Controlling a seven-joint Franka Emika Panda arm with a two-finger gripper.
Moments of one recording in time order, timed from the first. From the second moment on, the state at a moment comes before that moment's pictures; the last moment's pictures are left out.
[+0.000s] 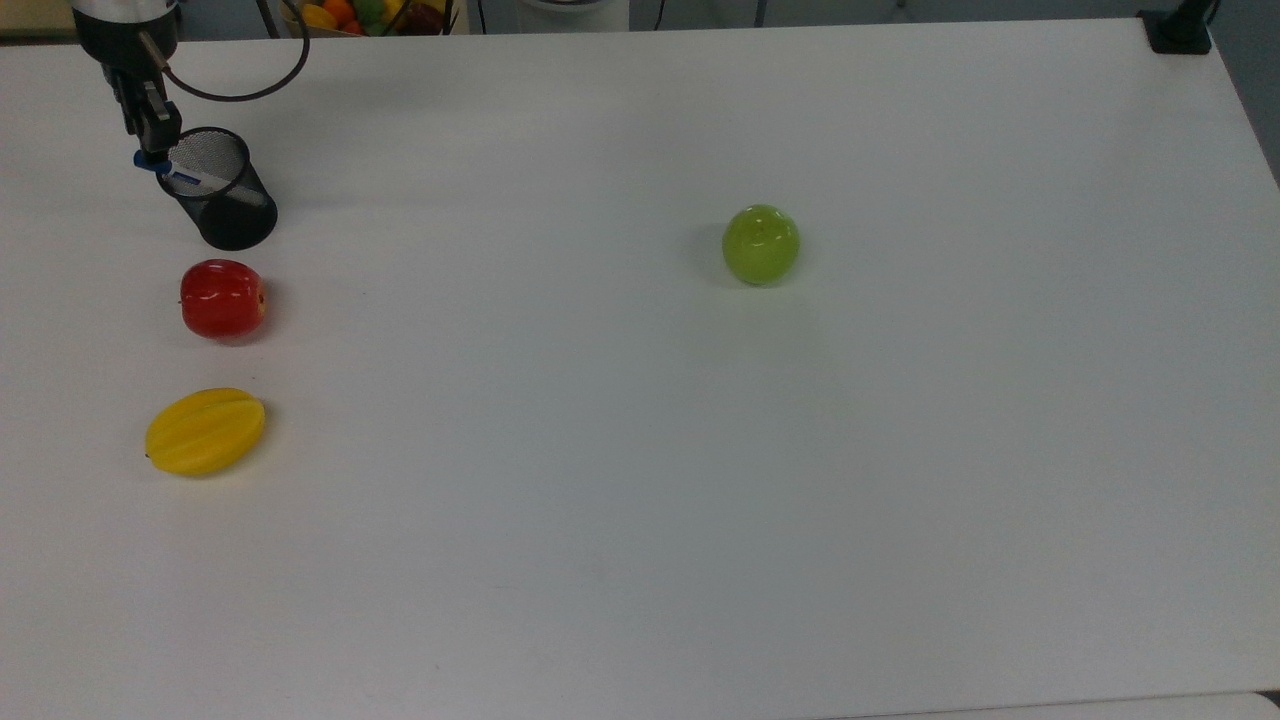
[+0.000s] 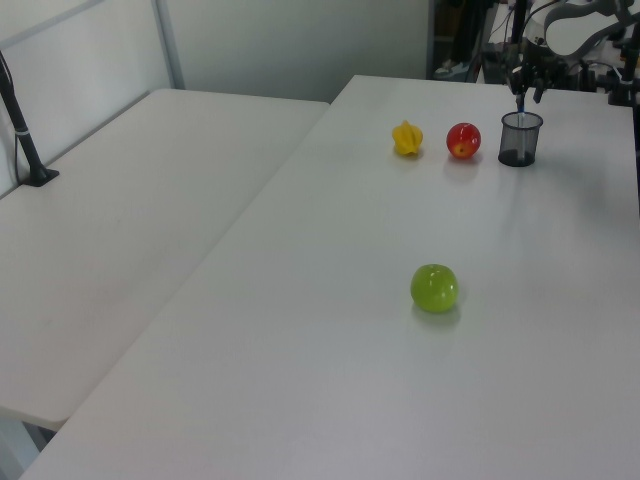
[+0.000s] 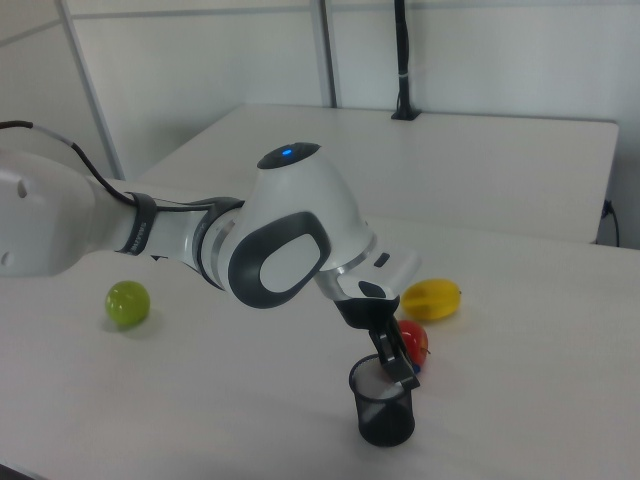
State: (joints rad) arm -0.17 0.13 -0.34 -2.02 -0.22 2.42 0.53
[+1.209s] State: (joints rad) arm -0.17 0.14 -0.35 -2.02 -0.22 2.43 0.51
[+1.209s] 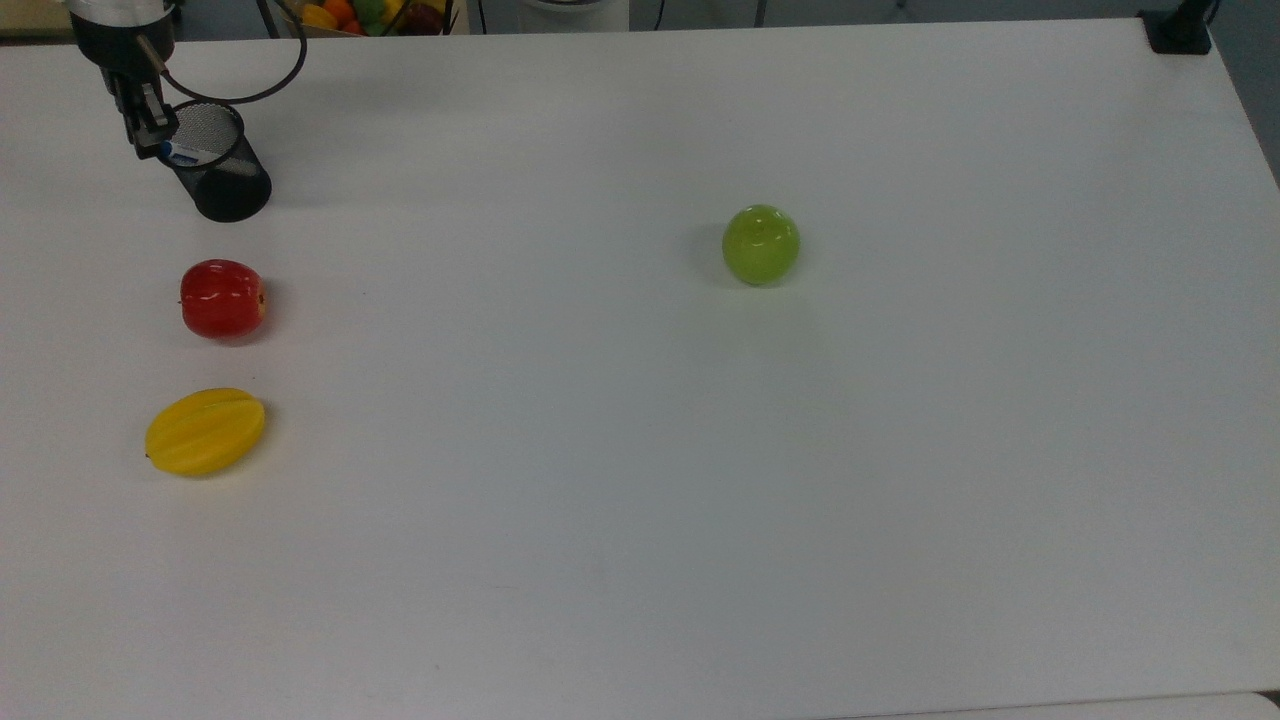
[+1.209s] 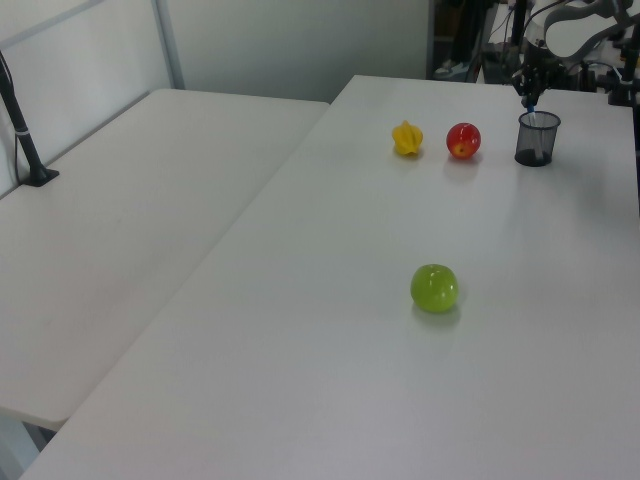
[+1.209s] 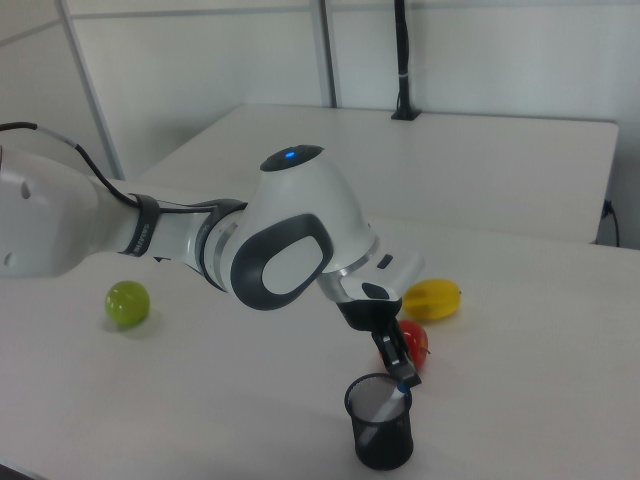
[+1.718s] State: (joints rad) arm -0.17 0.07 -0.34 -1.99 -0.22 2.43 0.51
